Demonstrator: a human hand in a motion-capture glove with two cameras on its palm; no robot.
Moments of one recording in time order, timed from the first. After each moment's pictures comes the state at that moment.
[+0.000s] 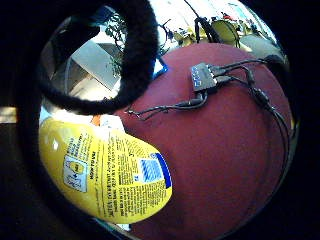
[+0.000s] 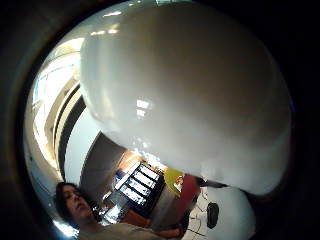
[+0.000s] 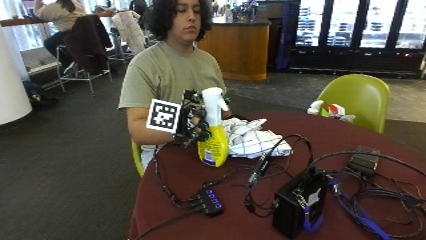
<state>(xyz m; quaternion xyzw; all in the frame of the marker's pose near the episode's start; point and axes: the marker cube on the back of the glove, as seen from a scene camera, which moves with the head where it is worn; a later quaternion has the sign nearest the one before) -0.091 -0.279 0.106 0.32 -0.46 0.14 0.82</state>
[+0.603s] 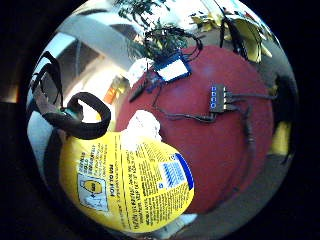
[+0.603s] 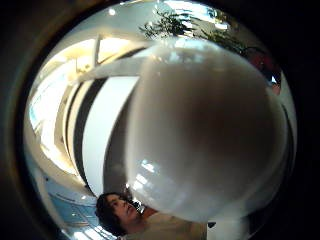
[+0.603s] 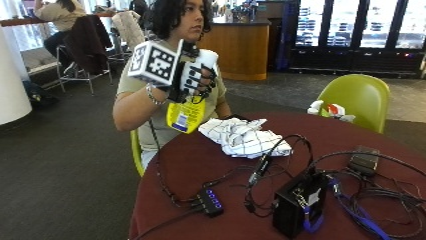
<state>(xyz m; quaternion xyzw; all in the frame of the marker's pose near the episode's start) -0.086 -0.268 -0.029 0.12 -0.47 0.03 0.88</state>
